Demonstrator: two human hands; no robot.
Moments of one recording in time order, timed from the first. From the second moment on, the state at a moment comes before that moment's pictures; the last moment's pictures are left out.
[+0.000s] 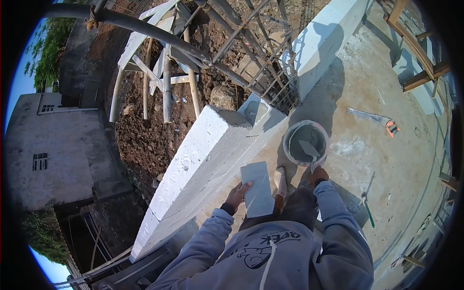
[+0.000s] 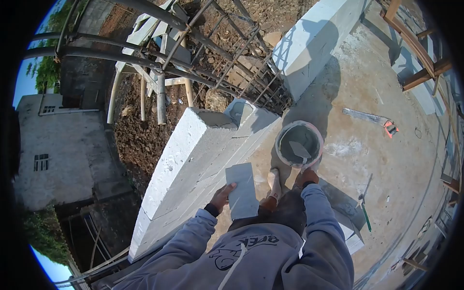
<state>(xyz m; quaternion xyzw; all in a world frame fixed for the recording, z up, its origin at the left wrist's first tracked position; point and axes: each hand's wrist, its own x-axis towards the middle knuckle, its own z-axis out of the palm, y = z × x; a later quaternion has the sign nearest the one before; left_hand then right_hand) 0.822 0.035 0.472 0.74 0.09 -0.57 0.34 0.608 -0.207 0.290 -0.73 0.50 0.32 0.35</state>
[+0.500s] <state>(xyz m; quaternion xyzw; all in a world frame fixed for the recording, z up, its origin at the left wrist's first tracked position) 0.779 -0.062 0.538 0.86 -0.16 -0.32 0.36 0.683 -0.255 0.504 -0.67 0.28 -0.05 0.69</state>
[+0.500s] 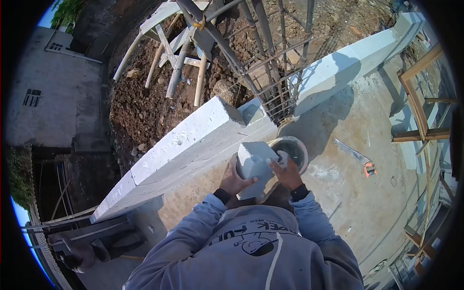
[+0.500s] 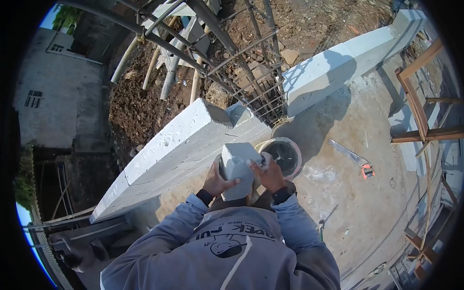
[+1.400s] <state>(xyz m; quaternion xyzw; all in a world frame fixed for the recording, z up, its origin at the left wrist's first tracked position) 1.000 -0.099 0.632 0.82 -0.42 -0.14 0.35 0.779 -0.220 0.560 -0.84 0.30 -0.23 0.39</state>
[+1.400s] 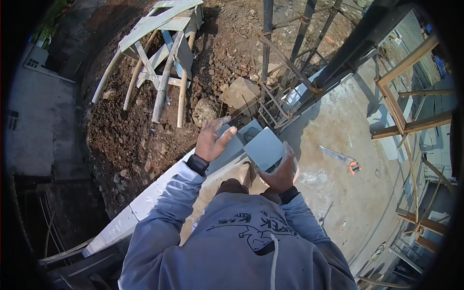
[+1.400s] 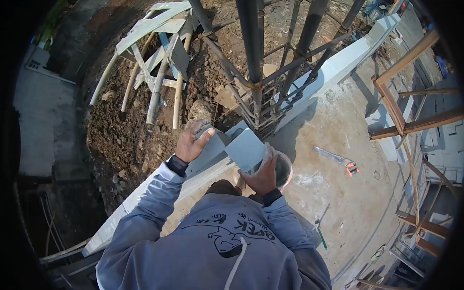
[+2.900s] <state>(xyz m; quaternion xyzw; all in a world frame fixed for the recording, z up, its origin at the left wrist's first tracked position) 0.986 -0.248 0.767 0.67 -0.62 0.13 0.38 0.839 -0.222 0.526 -0.77 0.29 -0.31 0.47</state>
